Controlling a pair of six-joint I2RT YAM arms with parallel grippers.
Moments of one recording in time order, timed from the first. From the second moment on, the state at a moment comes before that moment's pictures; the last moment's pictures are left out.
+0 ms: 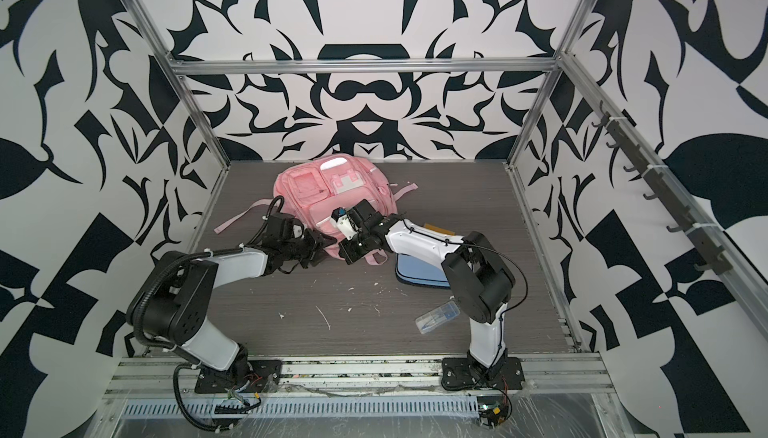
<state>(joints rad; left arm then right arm) -0.35 1.64 0.68 0.23 0.59 -1.26 0.77 1.86 1.31 -0.40 -0.36 0.17</state>
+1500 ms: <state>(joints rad) -0.17 1.31 0.75 -0.34 0.55 -0.94 0.75 1.93 1.49 -0.54 -0.34 0.05</state>
